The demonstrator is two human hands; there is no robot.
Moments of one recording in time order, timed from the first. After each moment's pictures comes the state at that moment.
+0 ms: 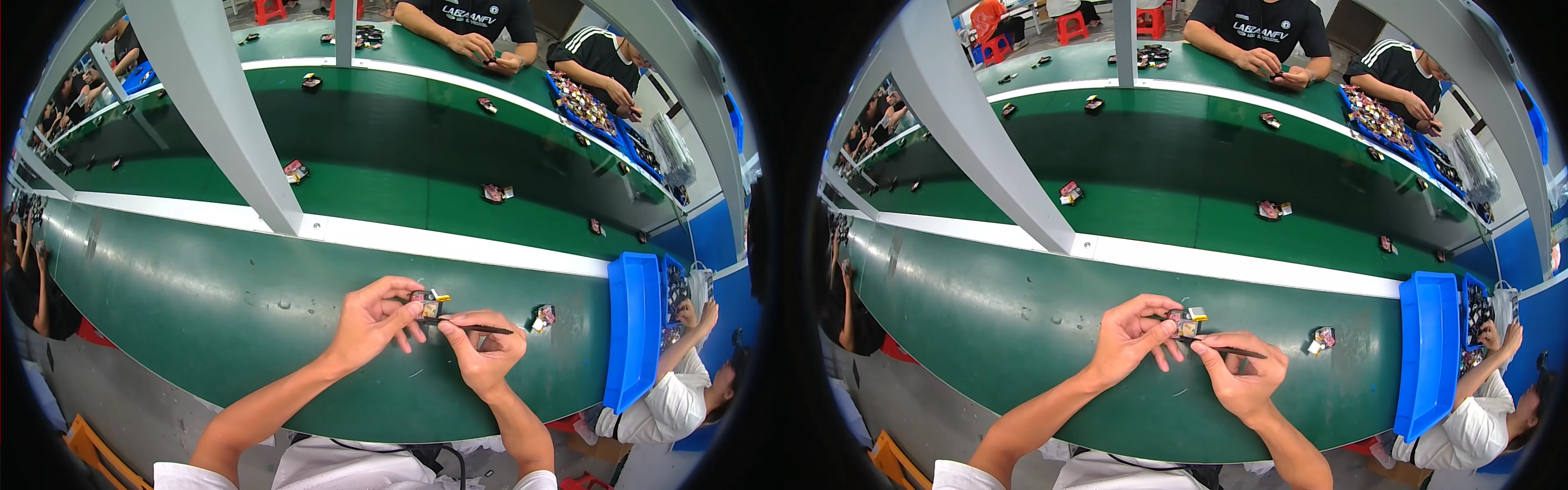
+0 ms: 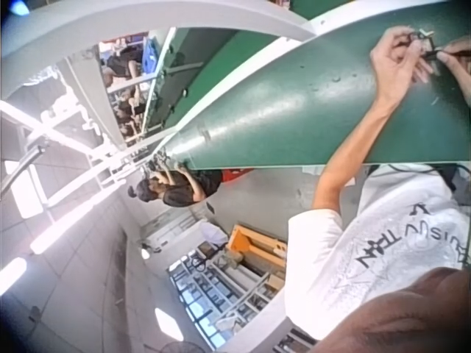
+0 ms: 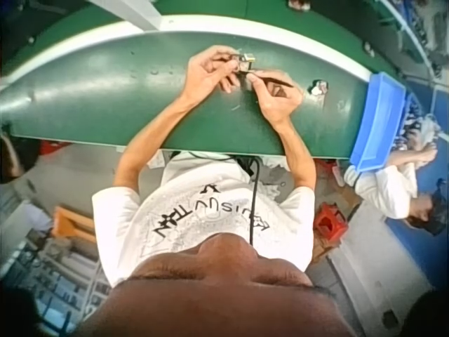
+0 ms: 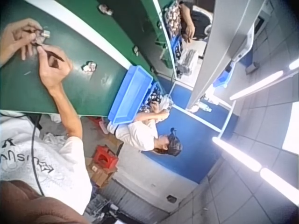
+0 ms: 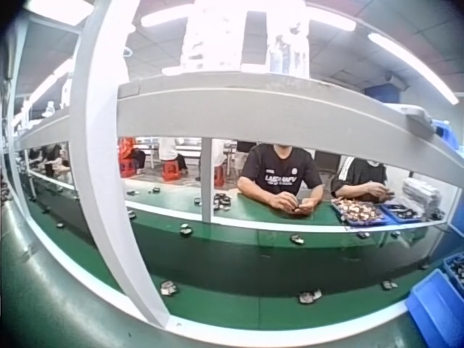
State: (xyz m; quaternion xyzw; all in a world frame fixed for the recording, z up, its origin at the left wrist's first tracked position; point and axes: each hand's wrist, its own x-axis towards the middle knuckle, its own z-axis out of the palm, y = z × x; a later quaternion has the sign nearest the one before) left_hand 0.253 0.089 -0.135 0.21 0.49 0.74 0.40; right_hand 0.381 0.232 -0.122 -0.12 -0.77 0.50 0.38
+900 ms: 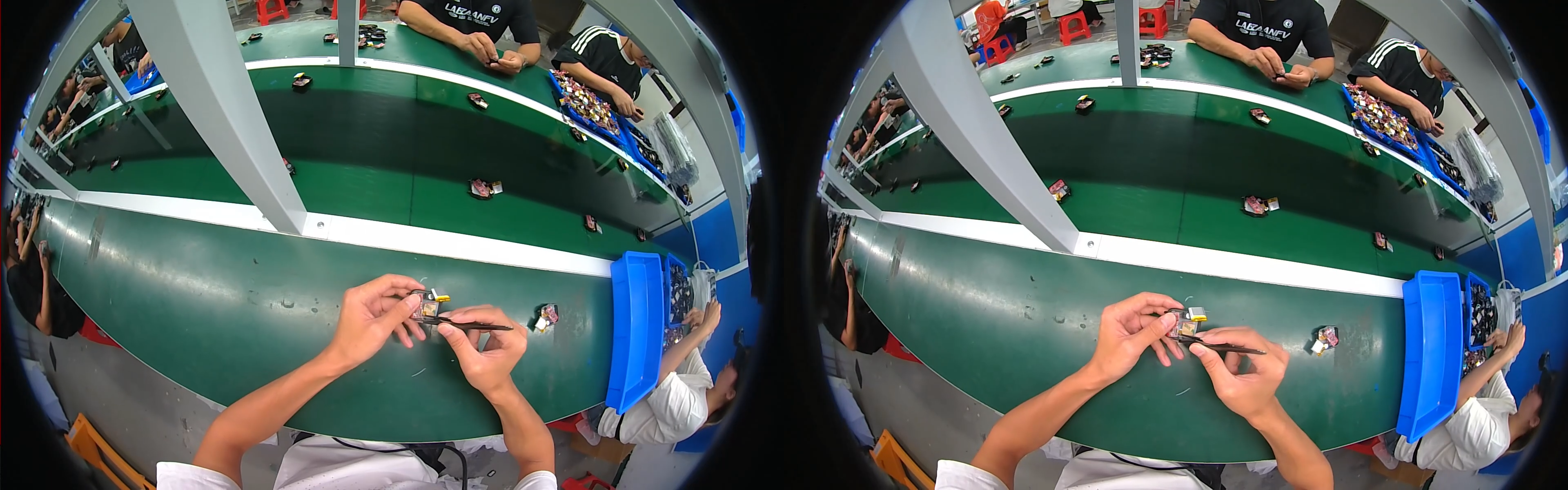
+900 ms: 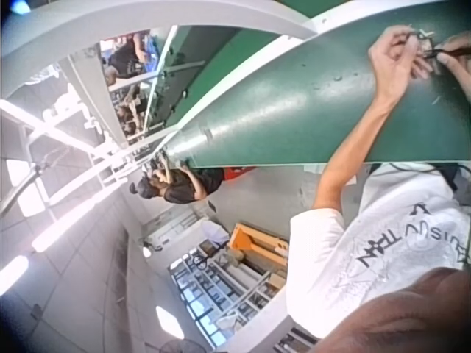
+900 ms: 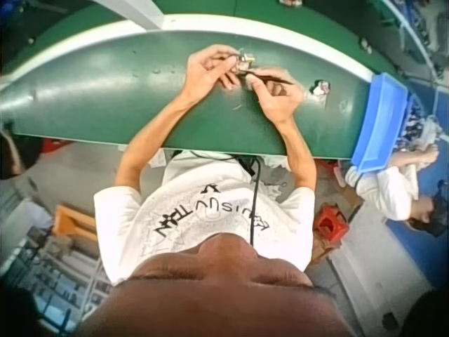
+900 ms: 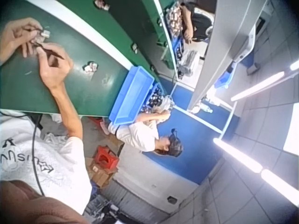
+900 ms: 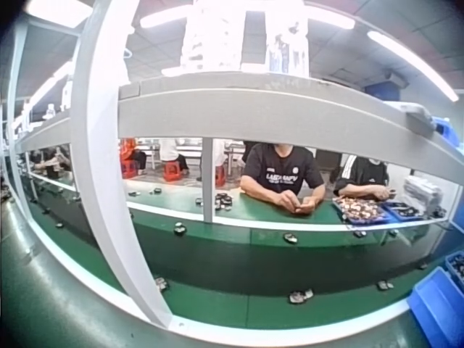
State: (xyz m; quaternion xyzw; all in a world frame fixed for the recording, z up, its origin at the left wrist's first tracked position) left_hand 0.266 0.108 -0.133 0.21 0.50 0.74 0.39; right_hand 0.395 0.254 -0.119 -0.10 -0.78 0.50 0.37
